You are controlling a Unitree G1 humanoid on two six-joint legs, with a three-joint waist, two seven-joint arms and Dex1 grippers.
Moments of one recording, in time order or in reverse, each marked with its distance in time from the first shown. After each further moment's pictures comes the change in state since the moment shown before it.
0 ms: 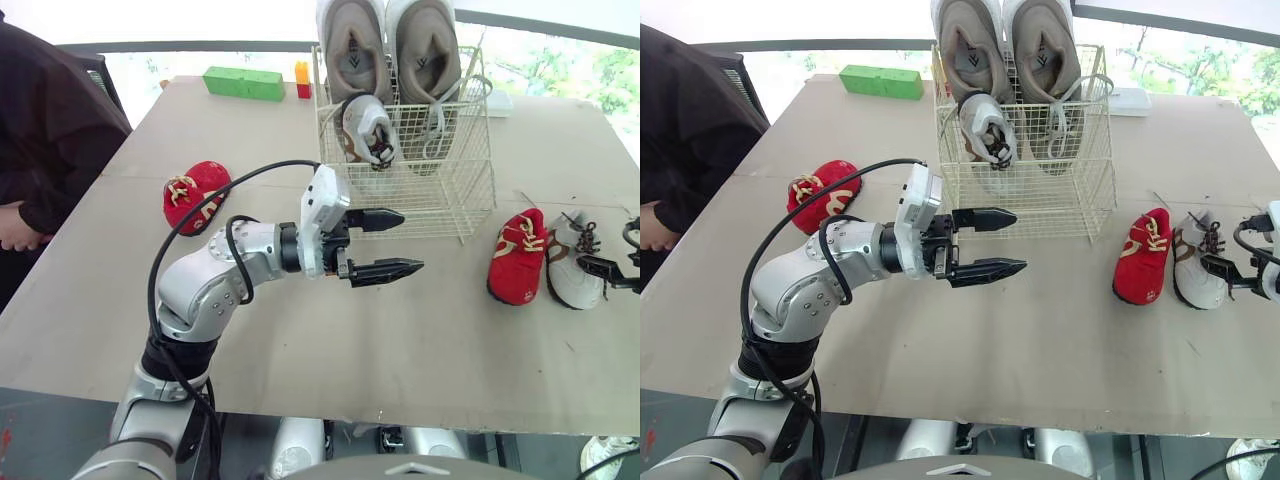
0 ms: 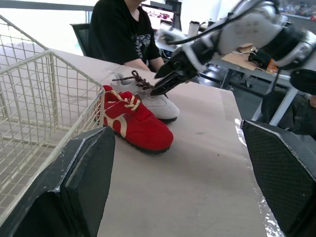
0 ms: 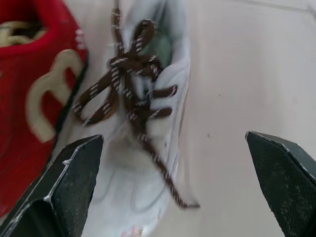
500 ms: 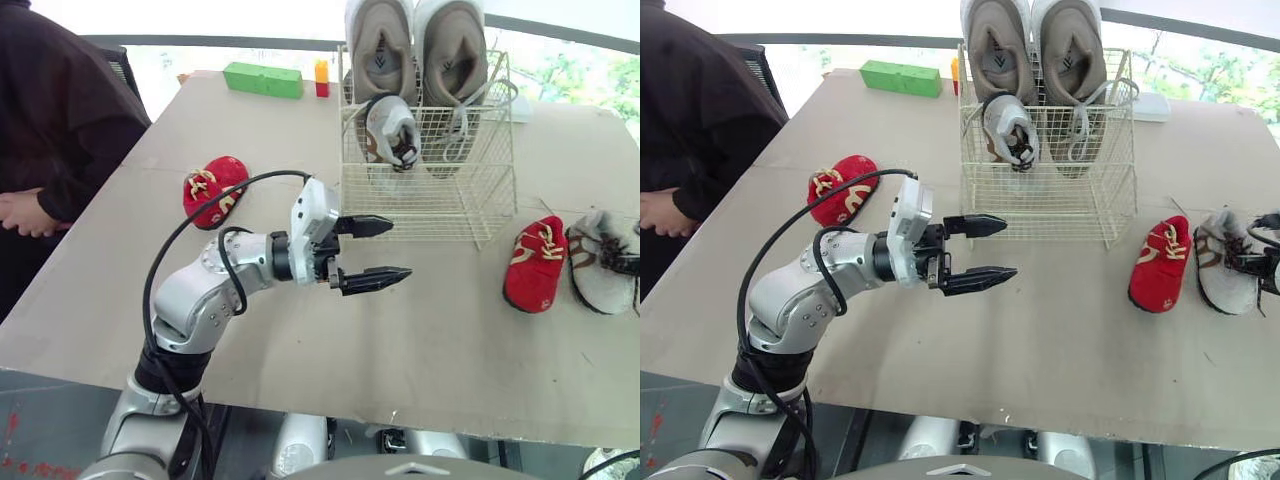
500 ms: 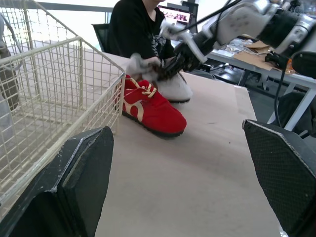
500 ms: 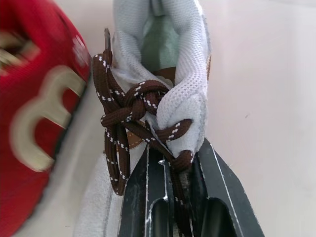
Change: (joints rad) left arm 0.090 0.018 0.016 -0.004 0.031 -0.069 -0.017; right arm 0.001 0.054 -0.200 0.016 -0.036 -0.088 0.170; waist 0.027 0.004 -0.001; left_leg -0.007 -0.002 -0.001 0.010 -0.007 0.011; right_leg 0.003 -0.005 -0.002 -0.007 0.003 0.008
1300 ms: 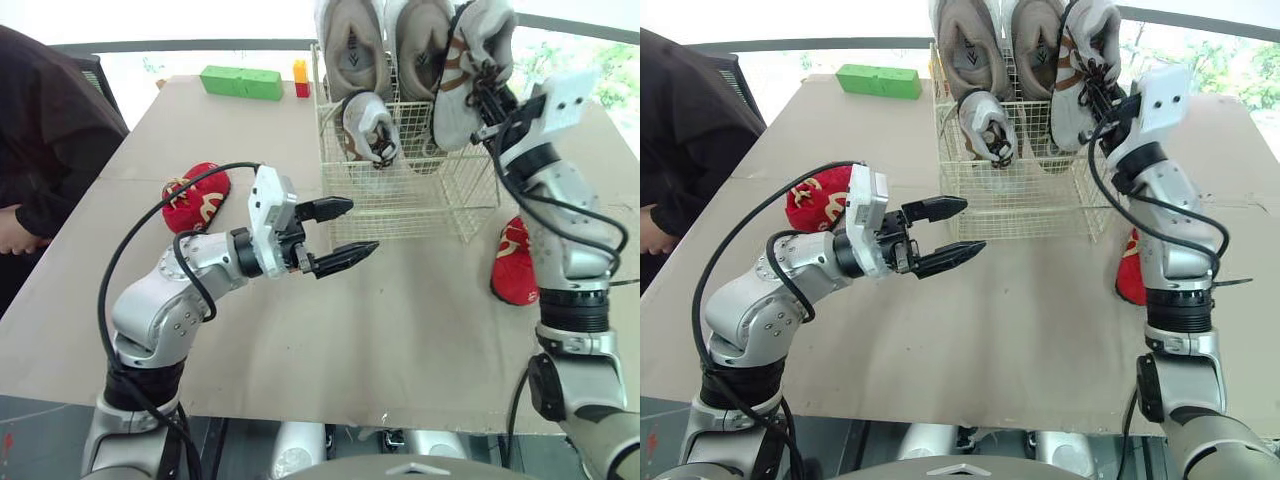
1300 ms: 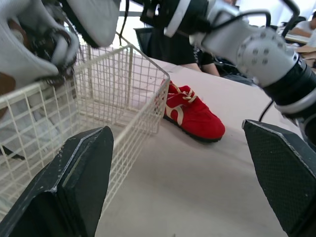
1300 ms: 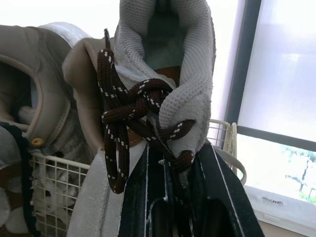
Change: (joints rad) left arm 0.077 0.054 0.166 -0.093 -0.037 0.028 0.131; right arm -0.437 0.687 0.398 -0.013 -0.293 -0.926 -0.269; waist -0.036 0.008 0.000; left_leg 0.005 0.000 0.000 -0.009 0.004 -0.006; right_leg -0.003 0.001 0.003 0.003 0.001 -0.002
